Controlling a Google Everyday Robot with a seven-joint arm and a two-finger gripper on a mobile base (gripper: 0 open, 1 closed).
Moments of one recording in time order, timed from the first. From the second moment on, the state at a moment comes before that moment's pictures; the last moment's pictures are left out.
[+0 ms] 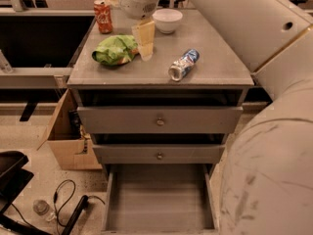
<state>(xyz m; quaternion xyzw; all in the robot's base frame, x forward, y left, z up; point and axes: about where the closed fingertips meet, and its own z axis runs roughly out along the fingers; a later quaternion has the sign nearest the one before) 0.682 0.059 0.980 -0.87 0.42 -0.13 0.23</state>
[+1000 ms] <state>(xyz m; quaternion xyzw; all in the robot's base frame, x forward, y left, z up) 0.795 0.096 0.949 -0.89 0.35 -0.21 0.20</state>
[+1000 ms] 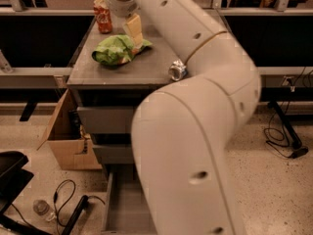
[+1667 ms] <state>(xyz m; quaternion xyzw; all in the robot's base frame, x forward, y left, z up) 0.819 0.133 0.890 -0.93 0.29 -0.20 0.11</state>
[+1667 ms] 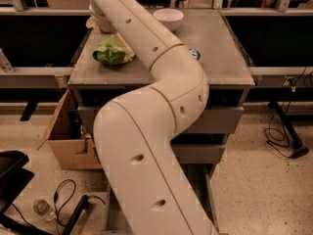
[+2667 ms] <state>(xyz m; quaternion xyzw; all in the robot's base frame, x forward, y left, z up) 0.820 0.167 0.857 -0.95 0.25 -0.18 0.10</state>
